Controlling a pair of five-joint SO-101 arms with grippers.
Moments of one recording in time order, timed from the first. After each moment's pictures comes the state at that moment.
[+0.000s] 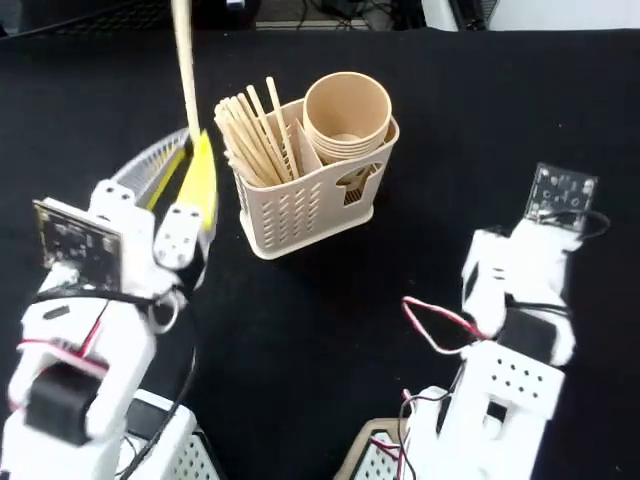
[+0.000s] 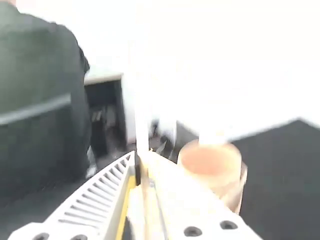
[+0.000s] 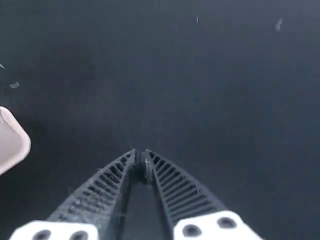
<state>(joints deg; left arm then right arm) 14.5 -70.6 39.5 36.7 -2.9 24.3 -60.4 64.2 47.3 4.7</state>
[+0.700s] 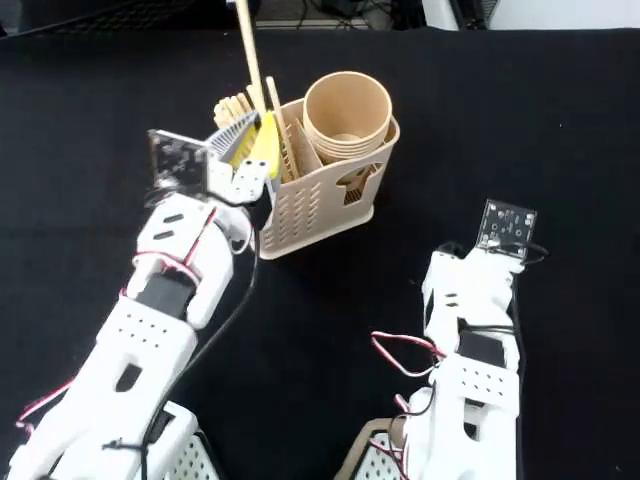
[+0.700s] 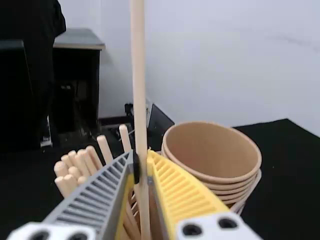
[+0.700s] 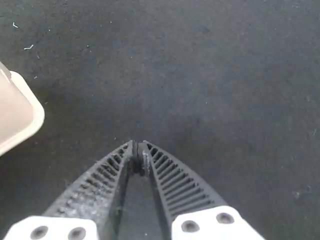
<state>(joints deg) 16.8 -44.2 56.8 -2.9 6.5 16.4 -60.4 87.8 20.3 -0.1</state>
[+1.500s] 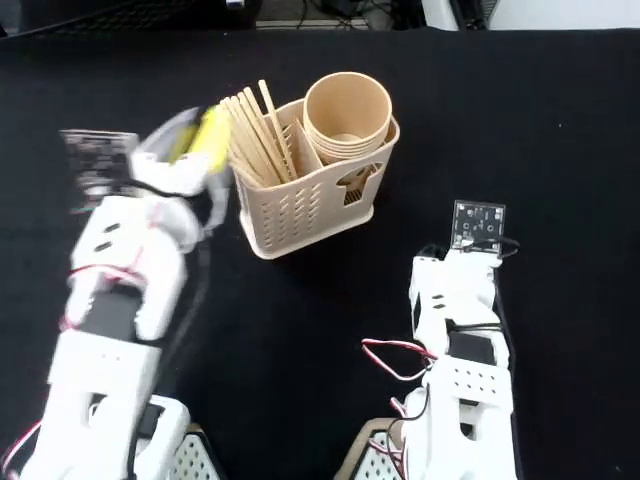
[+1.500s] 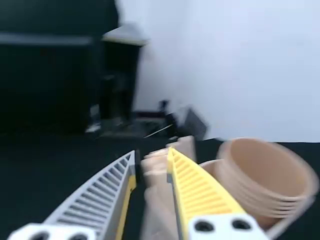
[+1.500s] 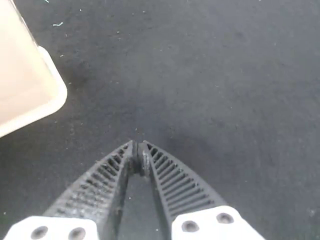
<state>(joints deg) 2.1 -59.6 52.1 24.1 10.3 11.7 -60.4 89.0 20.0 4.8</state>
